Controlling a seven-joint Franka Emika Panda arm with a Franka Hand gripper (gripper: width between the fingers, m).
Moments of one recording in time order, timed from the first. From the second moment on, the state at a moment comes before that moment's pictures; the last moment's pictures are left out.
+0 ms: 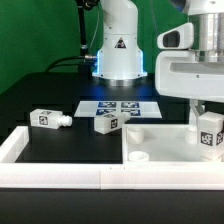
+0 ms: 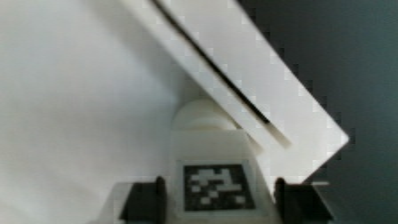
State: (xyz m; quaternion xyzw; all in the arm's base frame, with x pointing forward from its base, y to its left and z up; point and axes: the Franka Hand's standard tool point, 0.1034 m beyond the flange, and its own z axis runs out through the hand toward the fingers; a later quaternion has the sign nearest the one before) arm 0.632 0.116 0.073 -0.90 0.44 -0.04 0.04
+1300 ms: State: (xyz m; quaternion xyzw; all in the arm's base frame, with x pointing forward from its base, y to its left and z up) arm 0.634 0.120 0.077 -0.98 0.19 -0.03 0.04
